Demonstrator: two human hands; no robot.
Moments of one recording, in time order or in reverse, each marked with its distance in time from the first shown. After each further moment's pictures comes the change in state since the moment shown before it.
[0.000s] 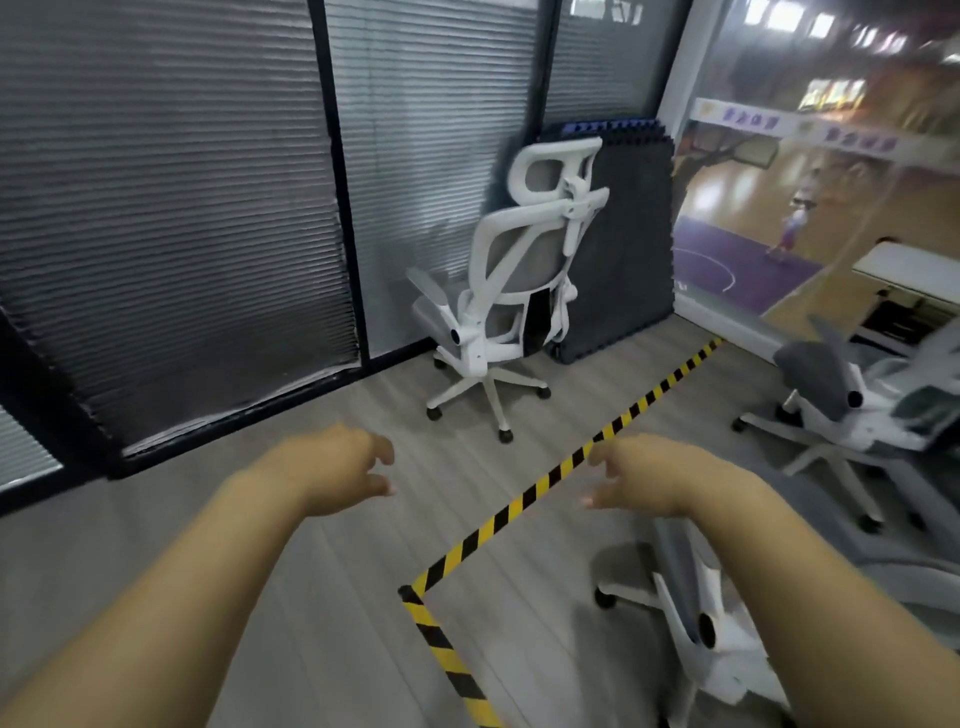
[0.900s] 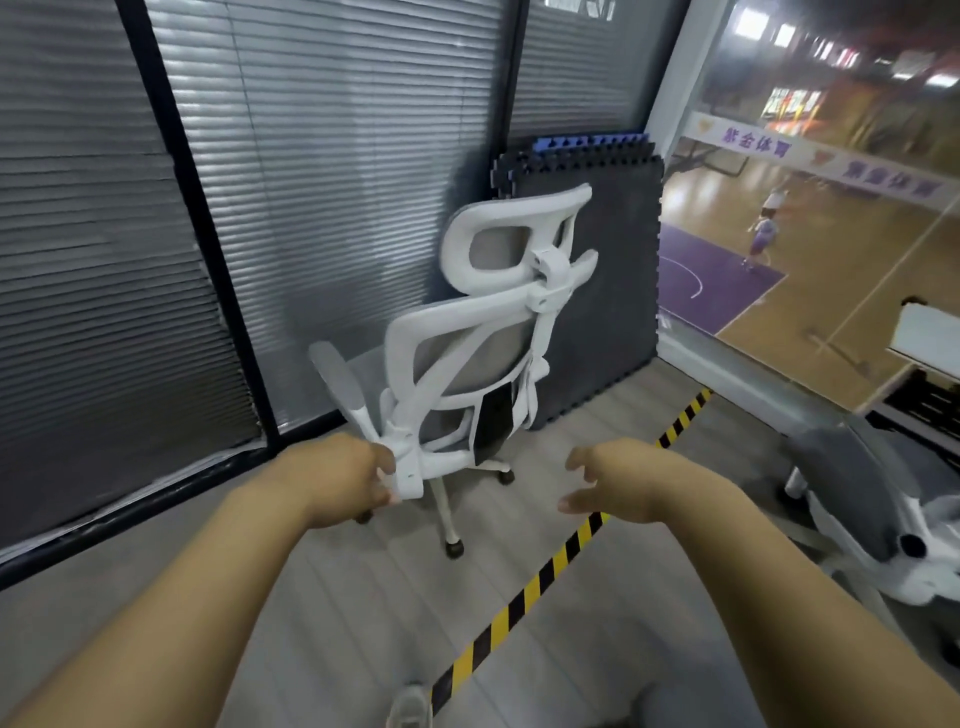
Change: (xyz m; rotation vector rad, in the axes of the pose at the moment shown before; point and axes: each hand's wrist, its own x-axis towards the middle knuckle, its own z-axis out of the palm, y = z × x) left_hand 0.489 0.033 -0.161 -0.031 0.000 0.077; right_hand 0.418 0.146 -0.231 -0.046 -0.046 0.031
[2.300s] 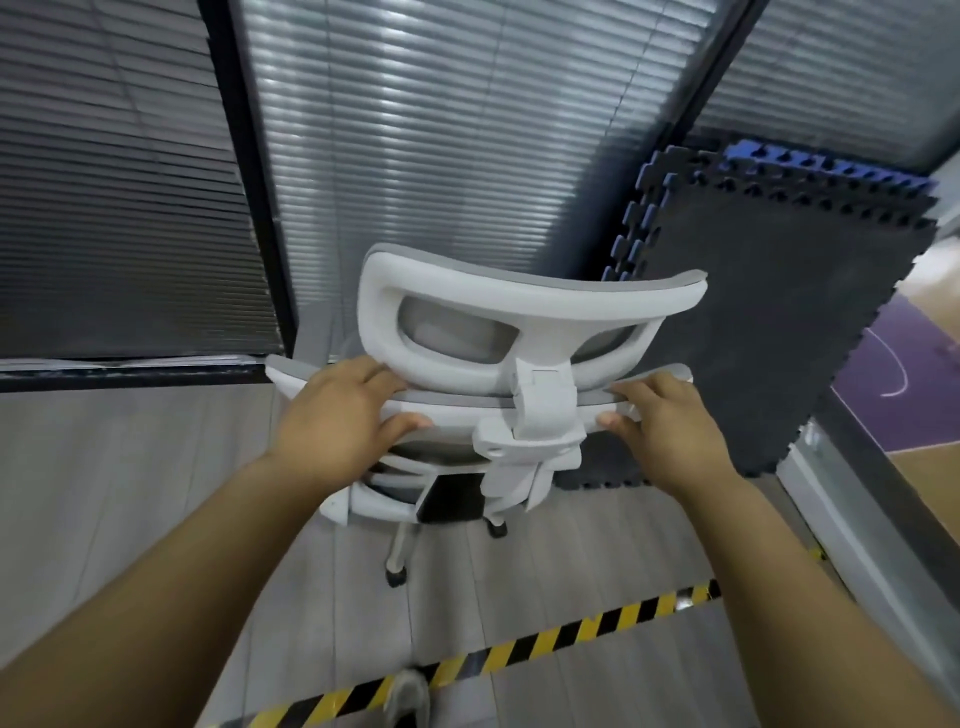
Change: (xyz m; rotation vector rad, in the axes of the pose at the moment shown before) left_hand 0.284 0.082 -0.060 -0.284 0.635 -0.387; right_hand 0.362 0.182 -0.176 0.045 0.544 -0.406
